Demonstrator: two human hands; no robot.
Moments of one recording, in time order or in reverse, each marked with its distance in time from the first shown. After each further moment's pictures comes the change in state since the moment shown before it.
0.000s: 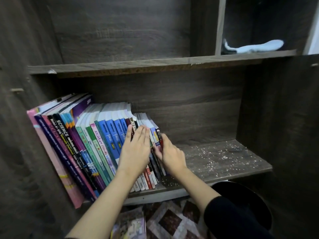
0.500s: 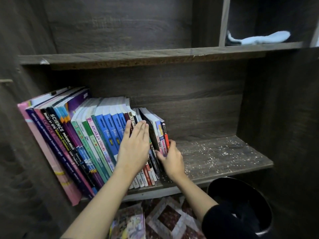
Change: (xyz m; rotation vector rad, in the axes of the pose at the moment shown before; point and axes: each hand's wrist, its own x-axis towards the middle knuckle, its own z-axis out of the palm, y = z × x) left_hand 0.000 0.001 0.004 0.017 0.023 0.013; right_hand -0.015 0.007 0.027 0.342 0.010 0.317
